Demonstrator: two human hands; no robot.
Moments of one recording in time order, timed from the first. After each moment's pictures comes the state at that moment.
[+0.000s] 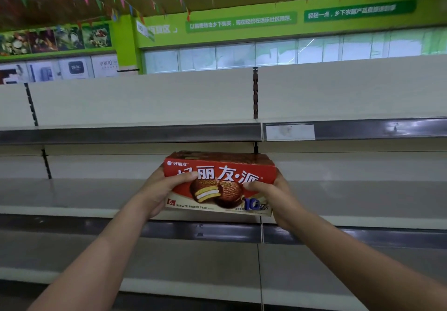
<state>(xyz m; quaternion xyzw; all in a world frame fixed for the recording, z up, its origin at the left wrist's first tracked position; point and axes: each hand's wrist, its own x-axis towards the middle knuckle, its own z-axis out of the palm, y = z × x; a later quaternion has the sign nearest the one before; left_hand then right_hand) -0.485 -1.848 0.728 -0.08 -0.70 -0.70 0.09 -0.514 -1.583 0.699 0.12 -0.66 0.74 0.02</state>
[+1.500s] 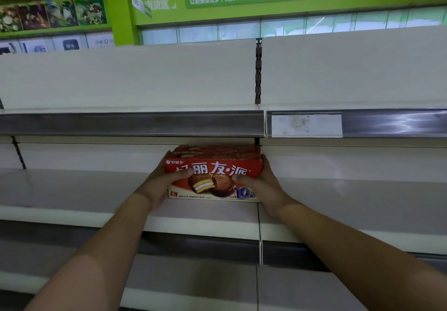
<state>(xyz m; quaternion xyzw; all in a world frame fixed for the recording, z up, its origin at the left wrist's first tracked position) -0.626 -1.868 0.674 -0.07 -0.69 -0.72 0.06 -0.659 -1.595 0.657 0.19 -0.68 0.71 0.02</state>
